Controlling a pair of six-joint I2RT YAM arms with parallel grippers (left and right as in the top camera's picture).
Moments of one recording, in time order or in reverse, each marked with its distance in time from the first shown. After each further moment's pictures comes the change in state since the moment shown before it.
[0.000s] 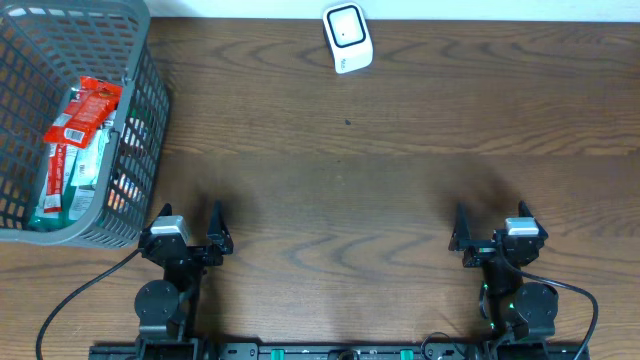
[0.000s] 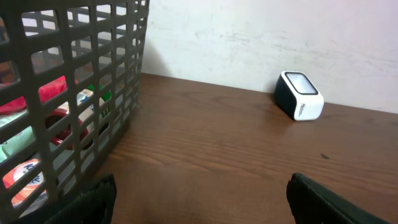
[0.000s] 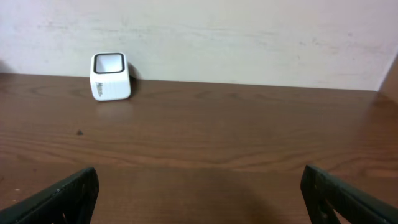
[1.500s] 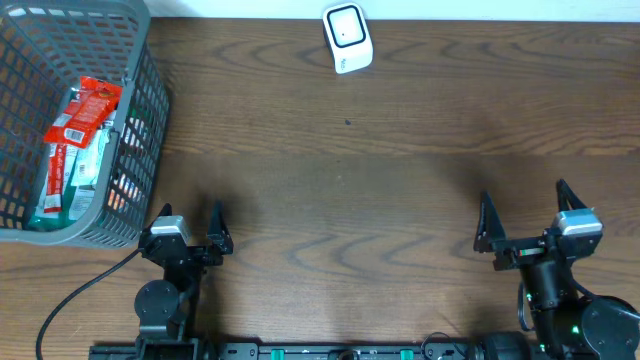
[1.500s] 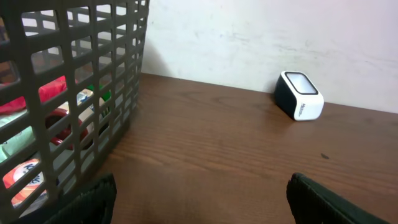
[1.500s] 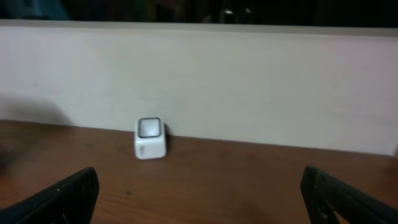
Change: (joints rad) left arm 0.000 0.000 0.000 0.000 0.000 0.000; right arm 0.000 0.232 0.589 -0.258 -0.126 0.027
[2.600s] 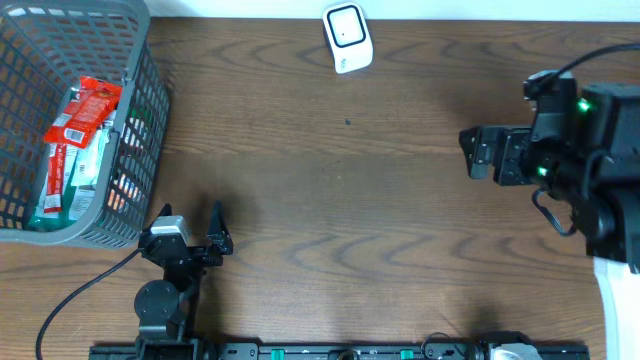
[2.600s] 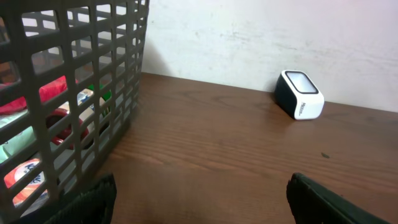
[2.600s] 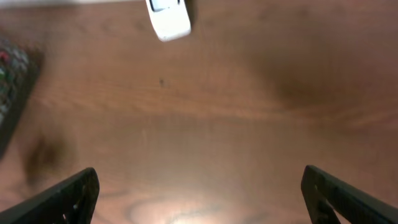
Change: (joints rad) left arm 0.000 0.000 0.005 -0.007 0.000 0.003; right arm 0.000 0.943 0.943 -0.827 -0.107 0.093
